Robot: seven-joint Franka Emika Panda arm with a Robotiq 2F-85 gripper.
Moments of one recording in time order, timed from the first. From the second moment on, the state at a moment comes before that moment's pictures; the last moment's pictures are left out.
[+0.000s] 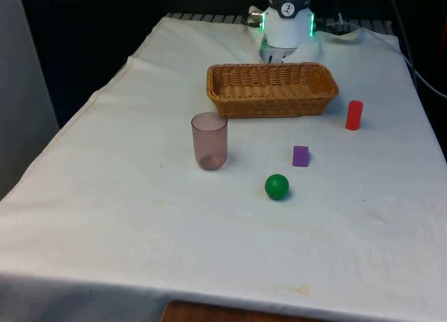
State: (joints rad) arm 0.26 0.06 -0.26 -1.87 0.04 1.85 -0.04
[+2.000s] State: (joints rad) arm 0.26 0.17 -0.18 -2.13 0.01 2.38 0.03
